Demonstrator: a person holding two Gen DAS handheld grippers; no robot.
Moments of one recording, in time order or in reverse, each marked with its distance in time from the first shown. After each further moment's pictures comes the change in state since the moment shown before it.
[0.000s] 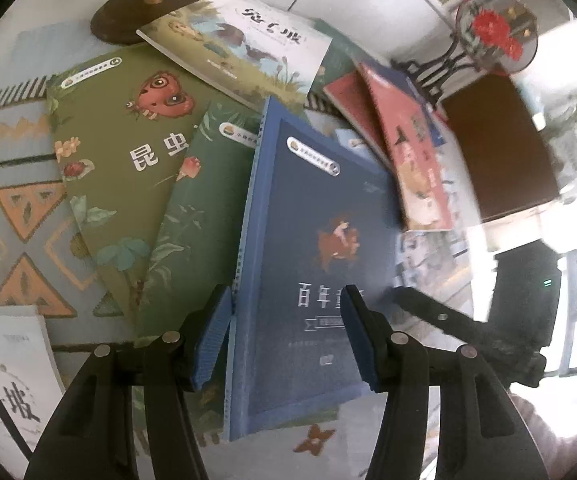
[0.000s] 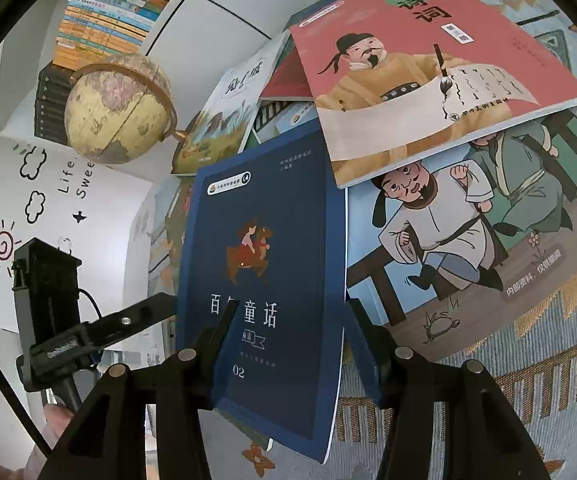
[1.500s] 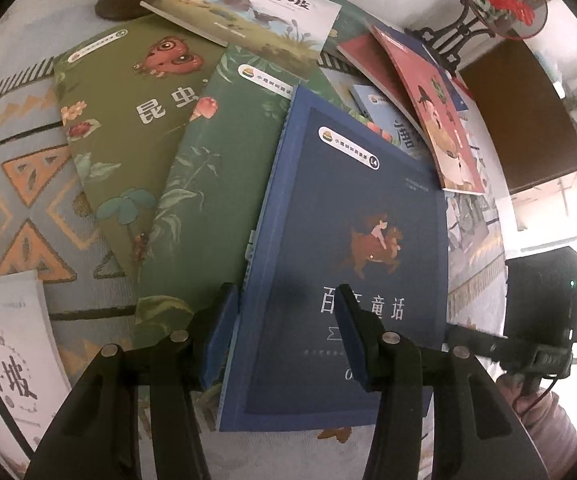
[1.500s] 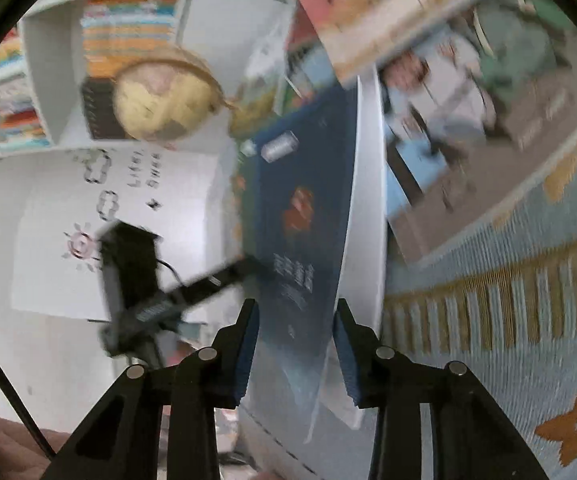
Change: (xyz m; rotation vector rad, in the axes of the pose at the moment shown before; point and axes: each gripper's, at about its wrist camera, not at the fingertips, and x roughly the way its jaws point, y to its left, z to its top) left arm 0.020 -0.011 -0.026 0.058 0.058 0.141; right arm -0.006 -0.029 -0.040 0.092 0.154 0.314
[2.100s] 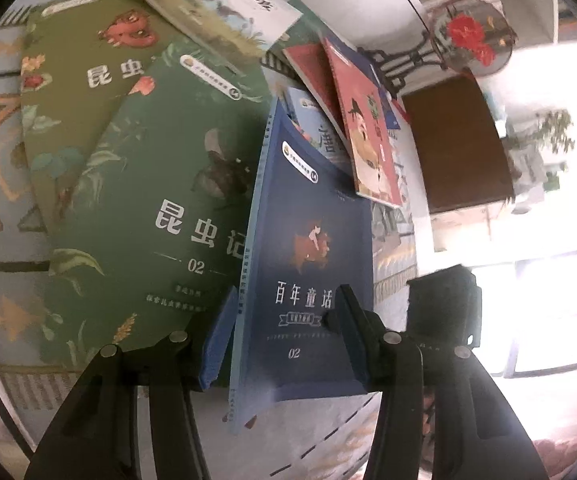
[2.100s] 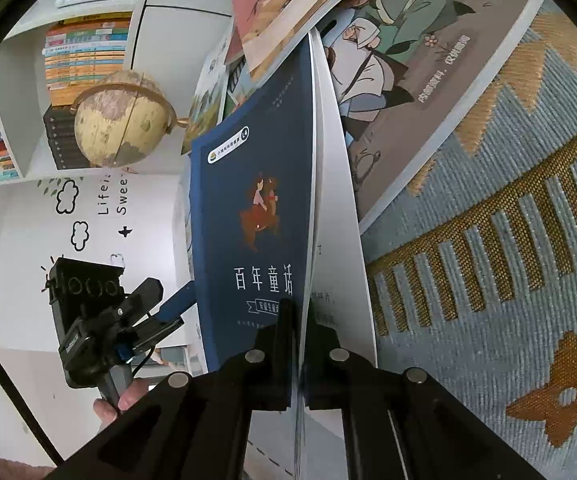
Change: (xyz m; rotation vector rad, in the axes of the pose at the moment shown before) left arm -0.012 0.004 -0.016 -0.150 -0.012 -0.355; right arm -0.008 -0.026 0.001 0.131 -0.064 -0.066
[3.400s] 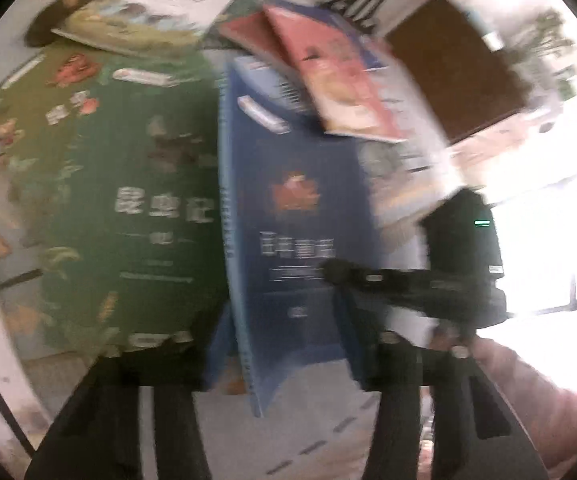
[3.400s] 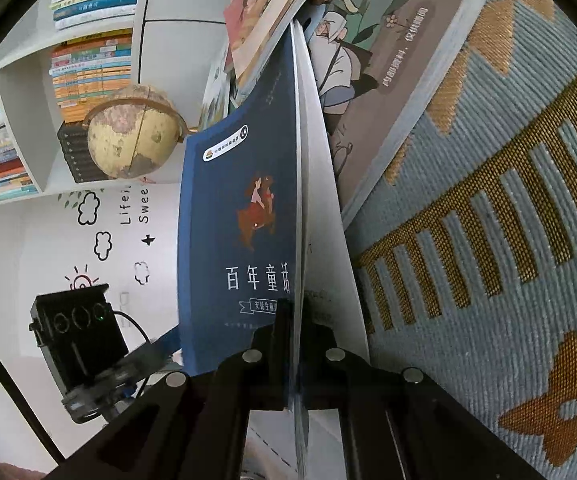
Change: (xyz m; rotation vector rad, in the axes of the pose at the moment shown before) left arm 0.012 -0.053 -0.031 0.268 0.085 0.274; right arm -0.012 -0.026 -0.007 0.018 0.001 0.091
